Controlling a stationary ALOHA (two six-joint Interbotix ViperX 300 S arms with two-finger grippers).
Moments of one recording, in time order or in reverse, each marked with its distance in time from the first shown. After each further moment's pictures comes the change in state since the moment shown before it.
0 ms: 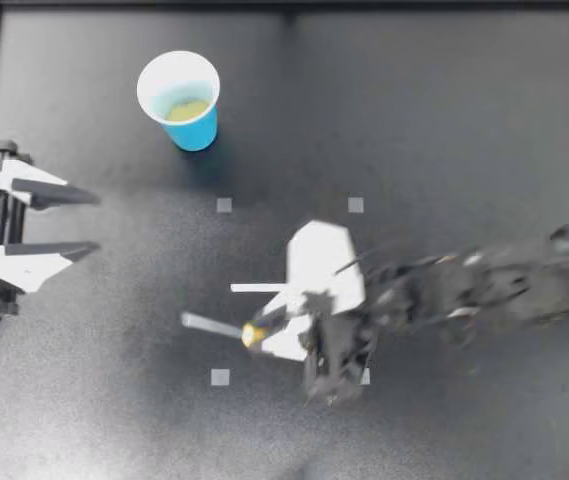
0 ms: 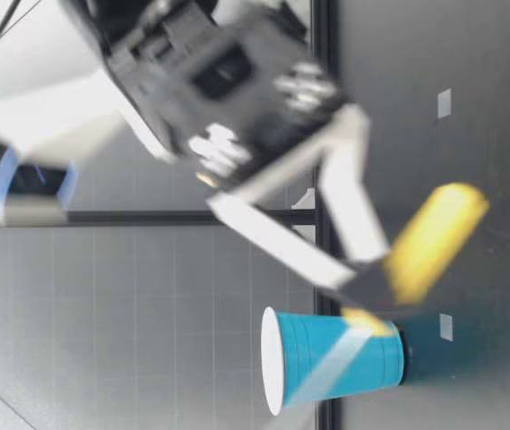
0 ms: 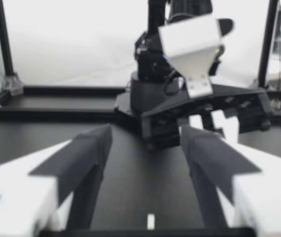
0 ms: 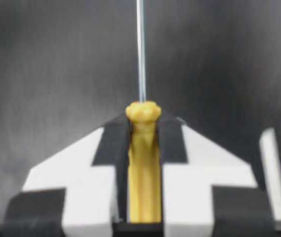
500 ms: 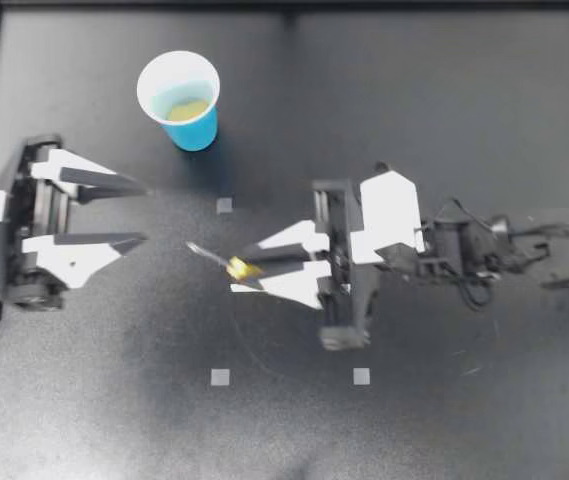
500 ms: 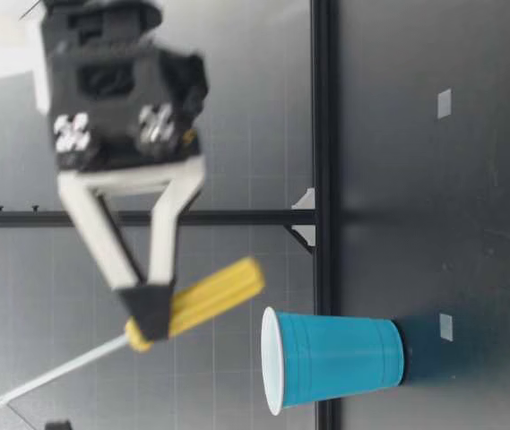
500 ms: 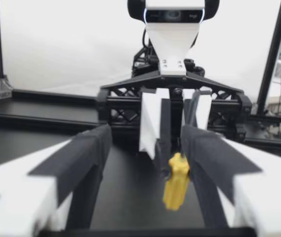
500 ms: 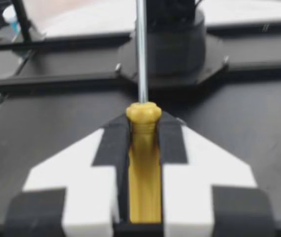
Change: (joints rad) left arm 0.000 0.250 -0.138 -0.015 -0.126 -0.071; right arm -0.098 -0.026 0.032 0.002 -0.391 -0.218
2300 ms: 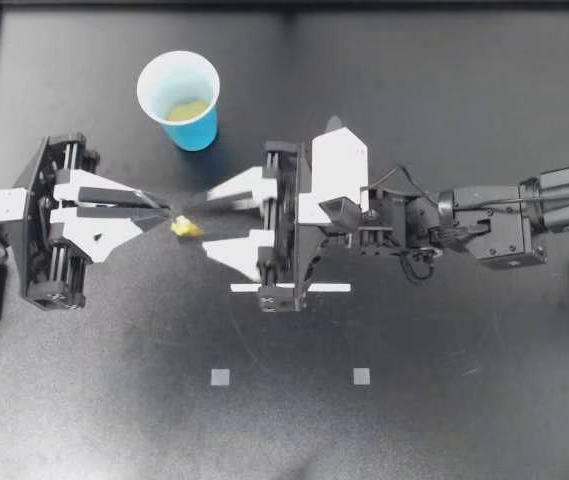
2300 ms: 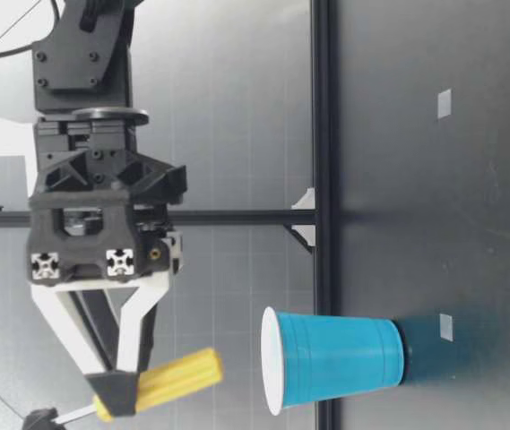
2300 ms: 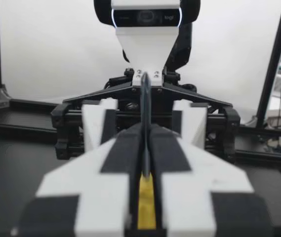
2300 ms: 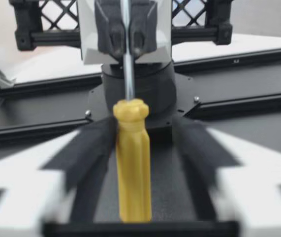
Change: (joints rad) left arm 0.003 0.057 -0.014 0.000 -0.074 -0.008; right arm -0.049 0.101 -0.149 0.040 -0.009 0.023
